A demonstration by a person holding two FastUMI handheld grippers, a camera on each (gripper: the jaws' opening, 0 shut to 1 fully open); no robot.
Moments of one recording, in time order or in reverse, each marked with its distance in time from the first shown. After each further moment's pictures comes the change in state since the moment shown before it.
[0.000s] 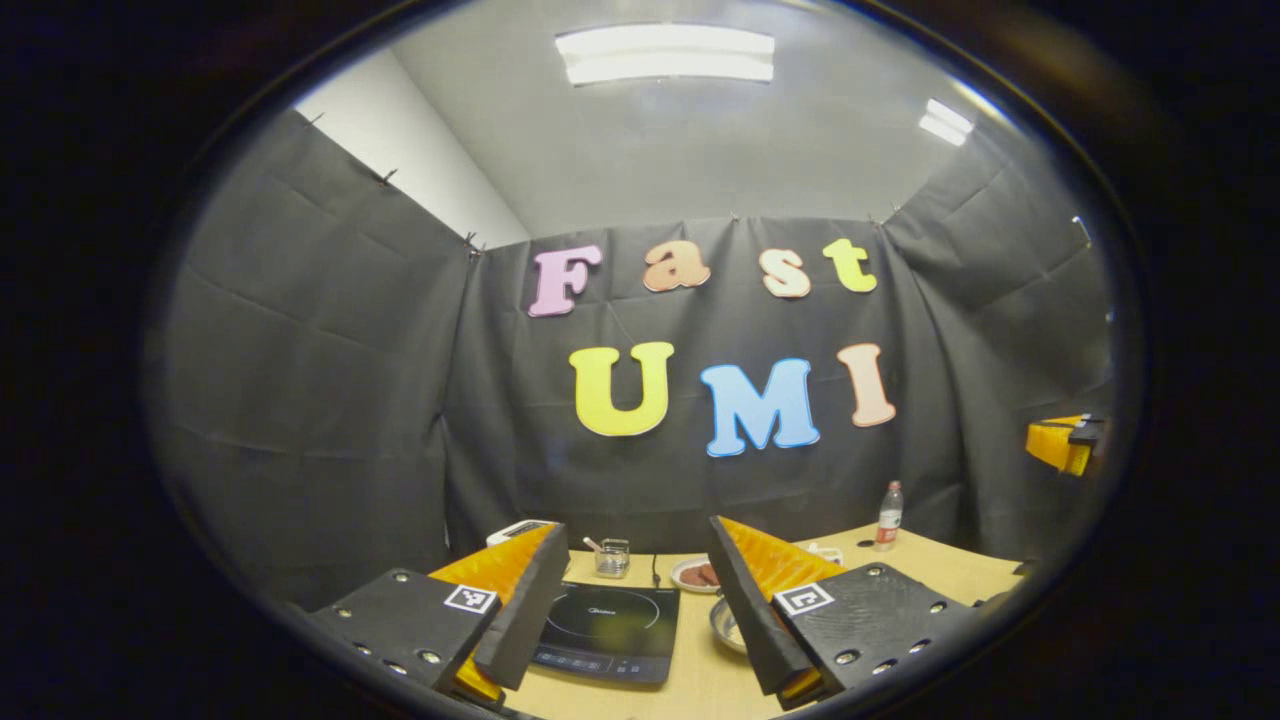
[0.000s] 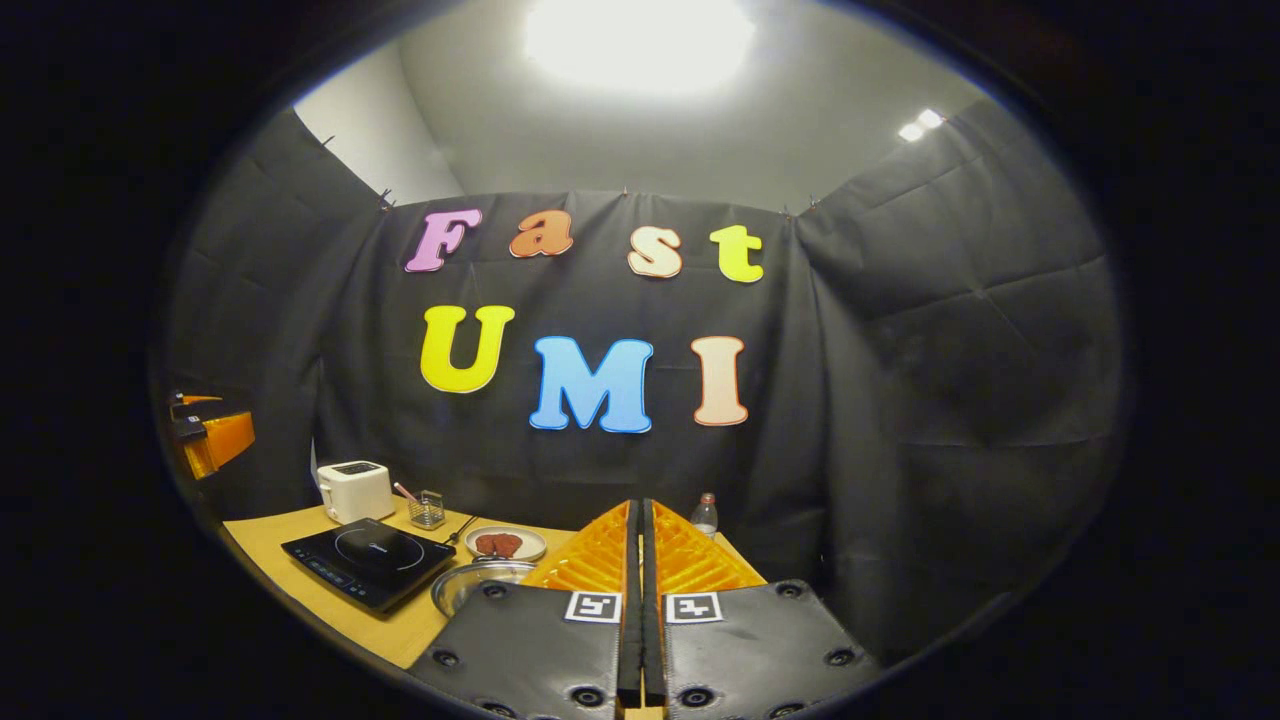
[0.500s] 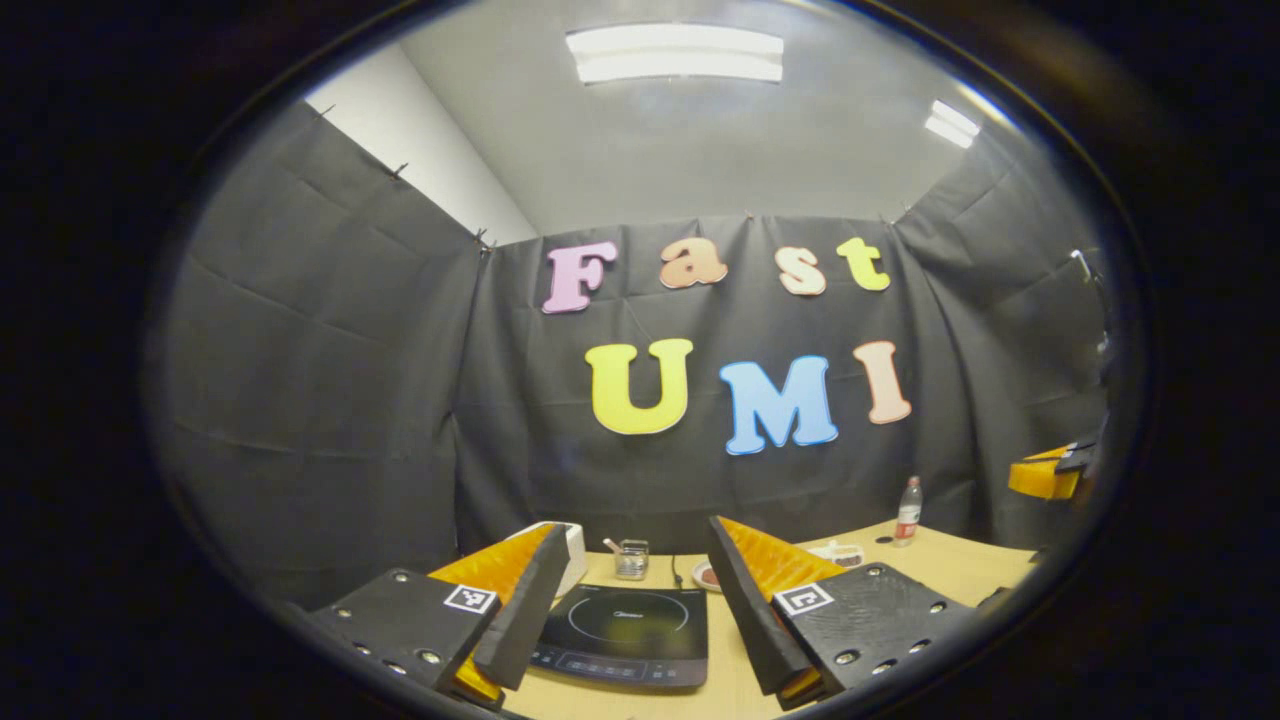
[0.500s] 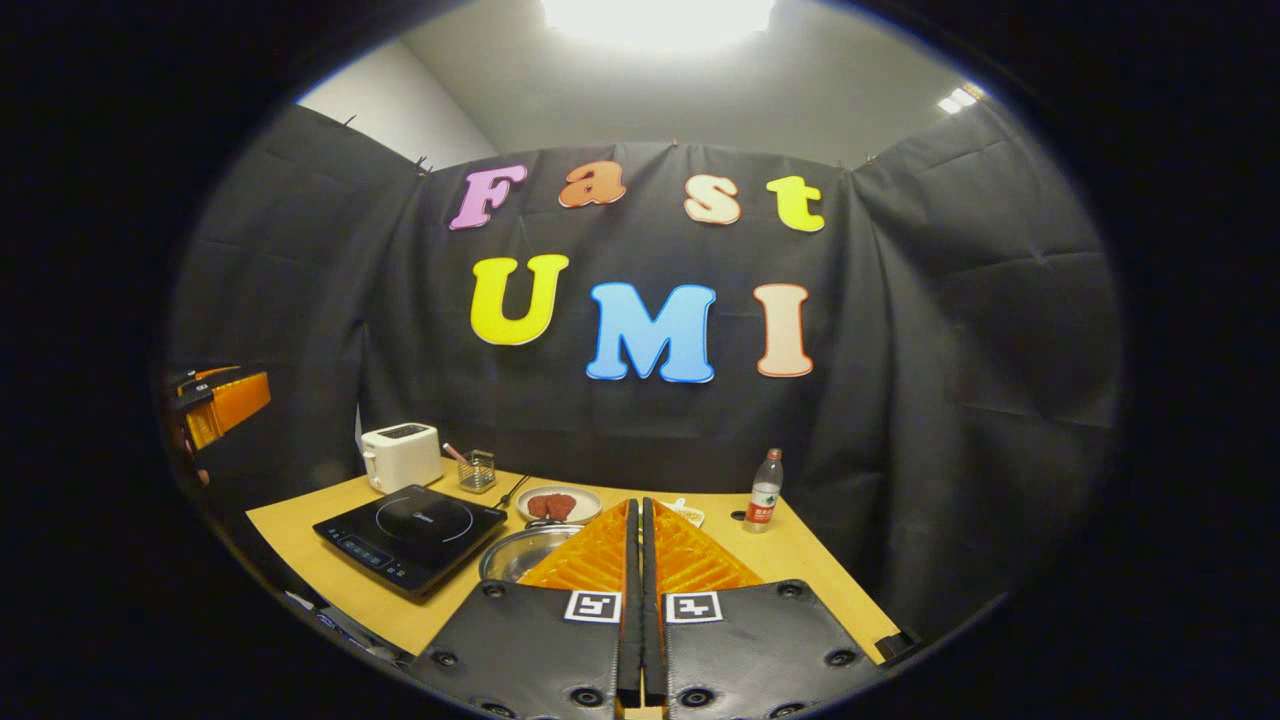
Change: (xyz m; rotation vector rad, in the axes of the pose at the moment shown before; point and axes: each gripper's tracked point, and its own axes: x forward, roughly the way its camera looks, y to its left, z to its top) left arm 0.015 0.060 -0.018 0.007 0.003 0.029; right arm 0.024 0.067 -0.052 -0.009 0.170 0.155
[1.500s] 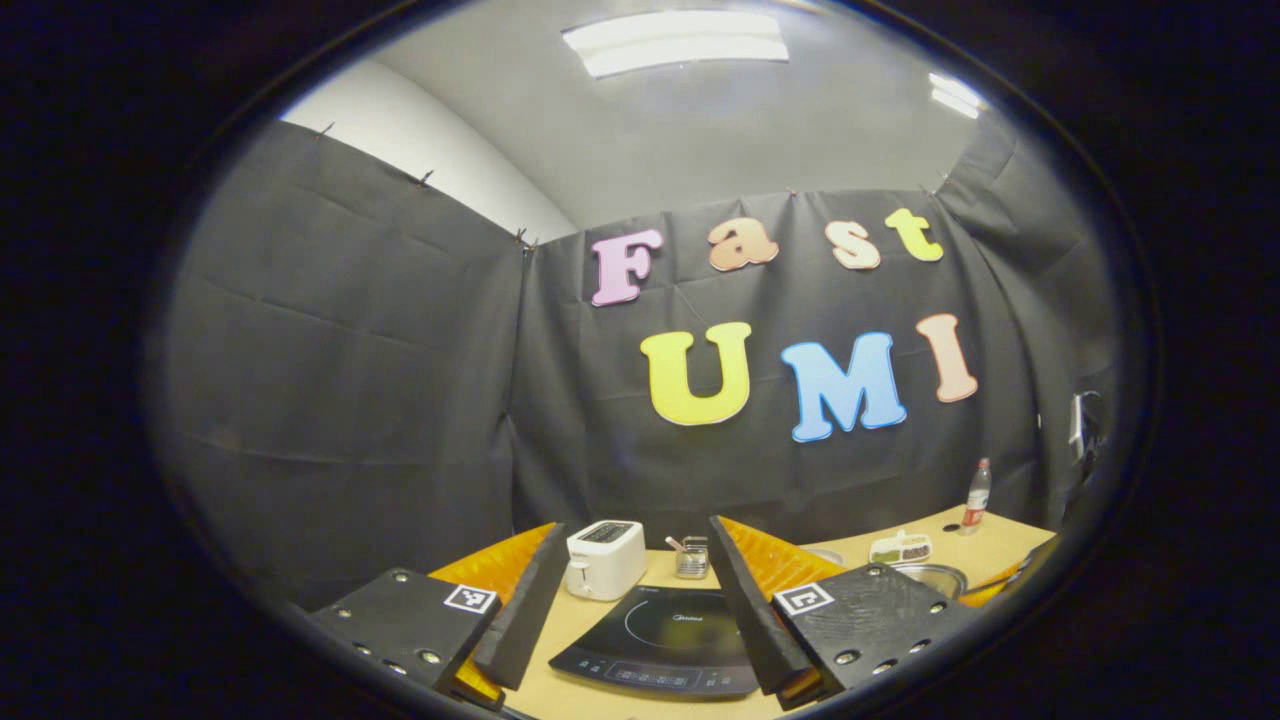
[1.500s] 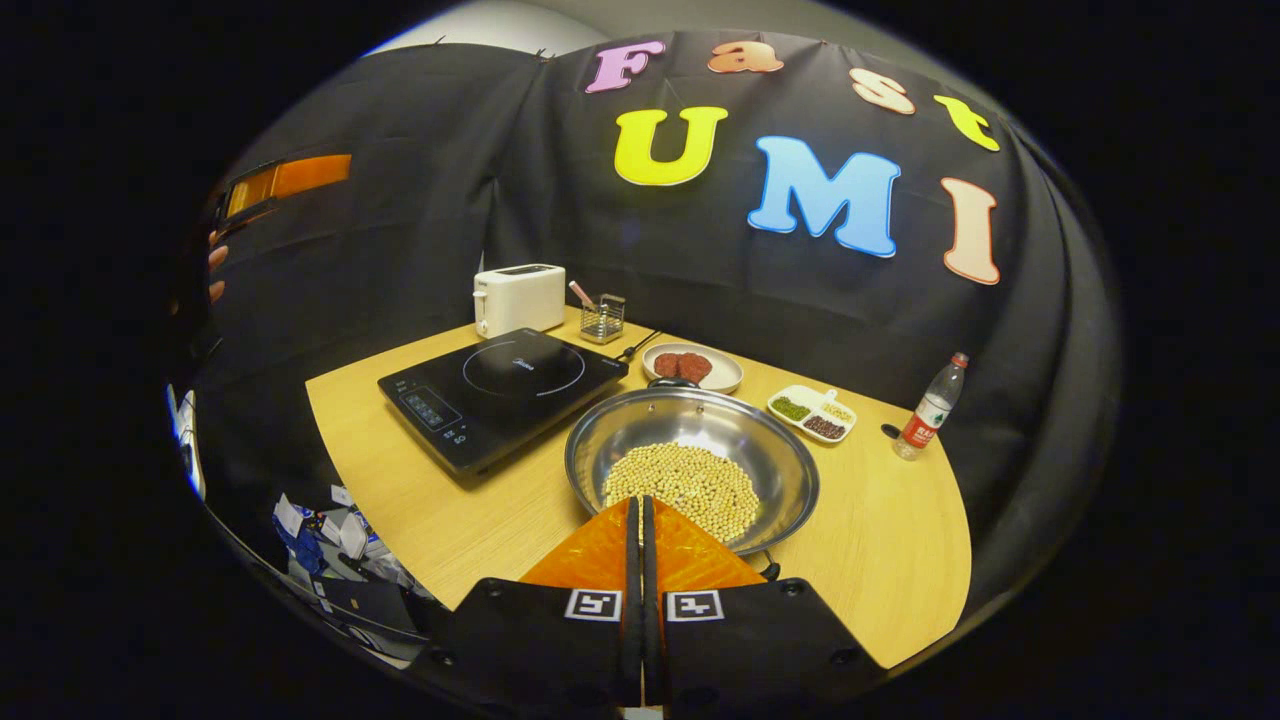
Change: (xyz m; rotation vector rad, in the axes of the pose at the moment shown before) left arm 0.041 0.020 -0.011 0.064 0.031 0.167; right arm 0.061 0.082 -0.150 -0.160 0.395 0.418
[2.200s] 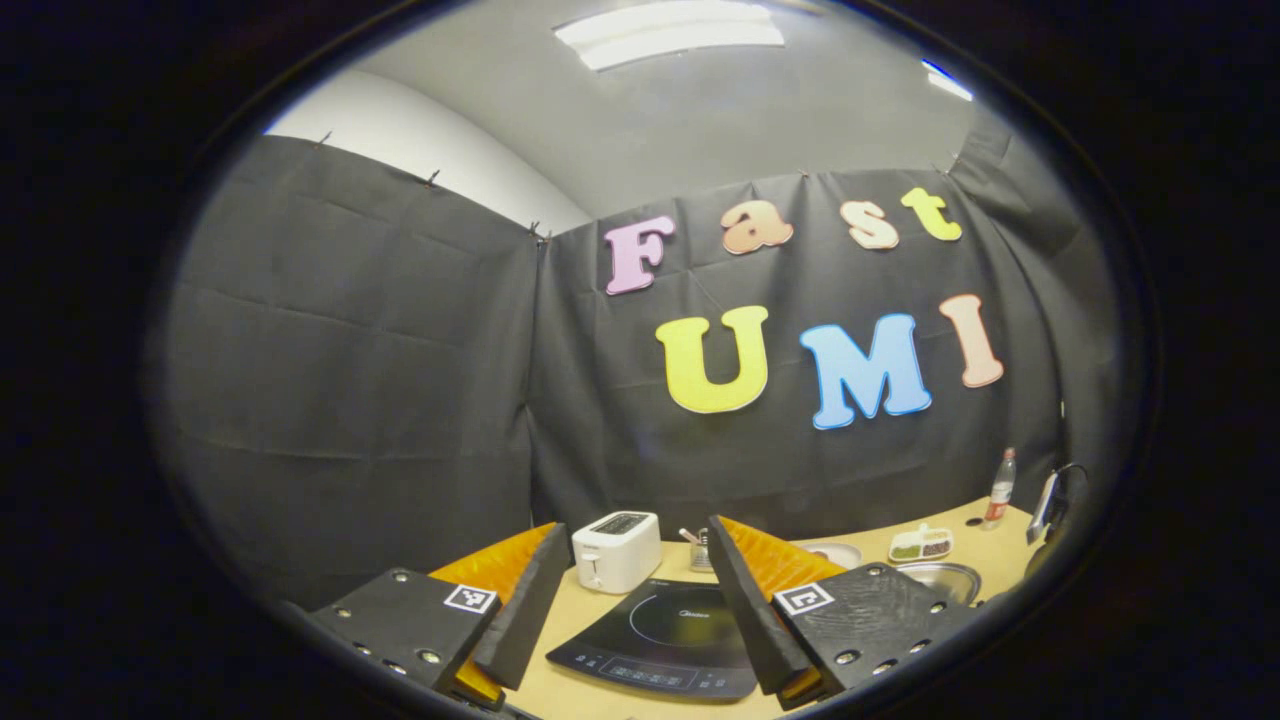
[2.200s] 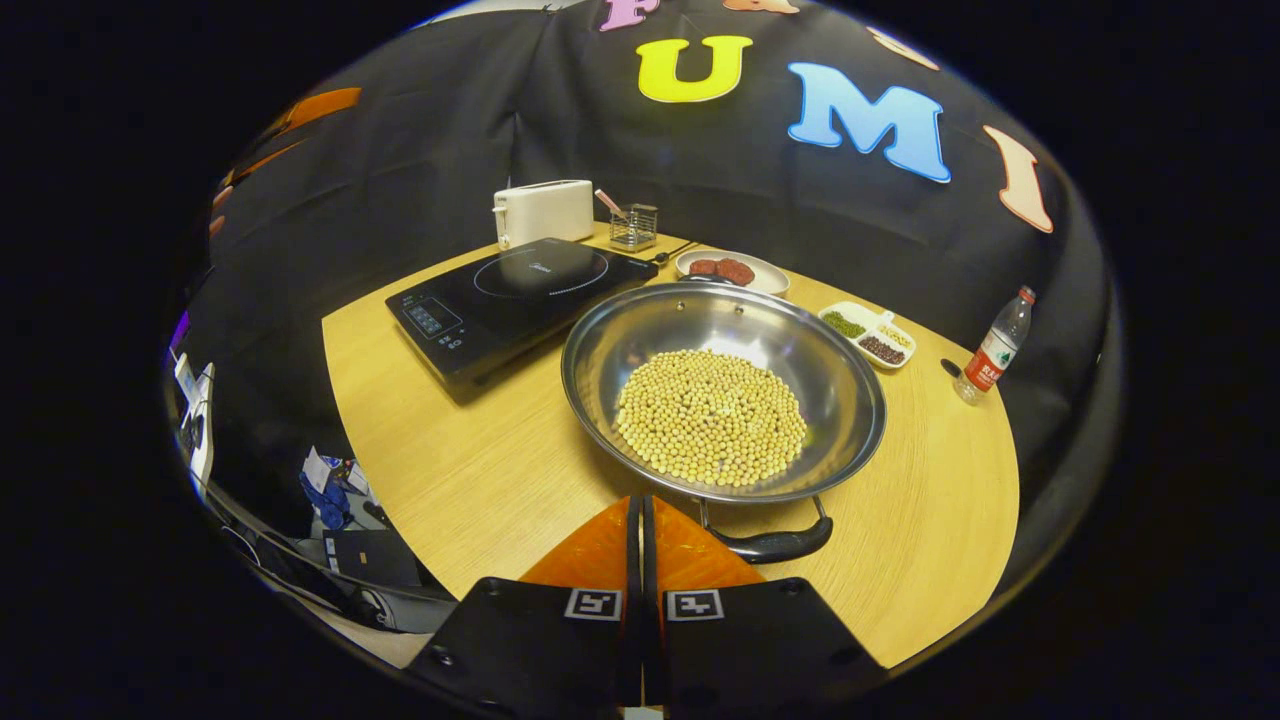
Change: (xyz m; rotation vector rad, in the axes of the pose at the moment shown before) left arm 0.011 -0.024 -0.013 0.025 0.032 0.075; right arm 0.034 -0.010 -0.073 0.001 0.225 0.114
